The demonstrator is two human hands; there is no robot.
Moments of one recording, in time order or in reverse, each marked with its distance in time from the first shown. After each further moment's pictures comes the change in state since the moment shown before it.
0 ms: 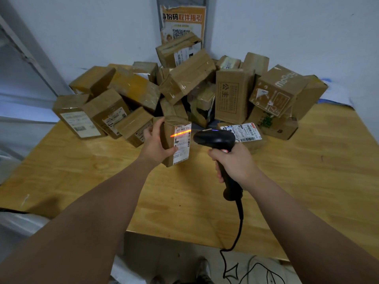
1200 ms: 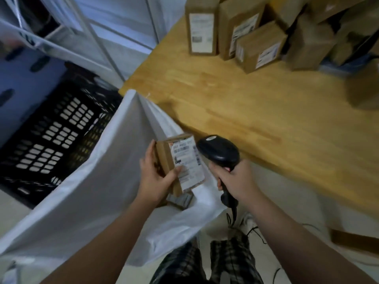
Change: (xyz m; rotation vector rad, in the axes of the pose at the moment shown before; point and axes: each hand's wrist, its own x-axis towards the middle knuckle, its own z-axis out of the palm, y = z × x) left_hand -0.318 -0.244 -0.148 -0.224 0.305 -0.397; right_hand -0.149 0.100 0.285 0.011 -0.364 -0.028
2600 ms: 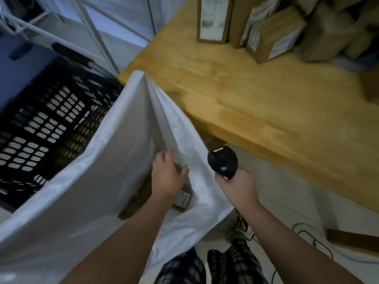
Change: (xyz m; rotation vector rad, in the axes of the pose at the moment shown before) left_hand 0.026 -0.034 0.027 0.503 -0.031 0.011; right_hand 0.013 0.062 0.042 -0.506 0.199 0.089
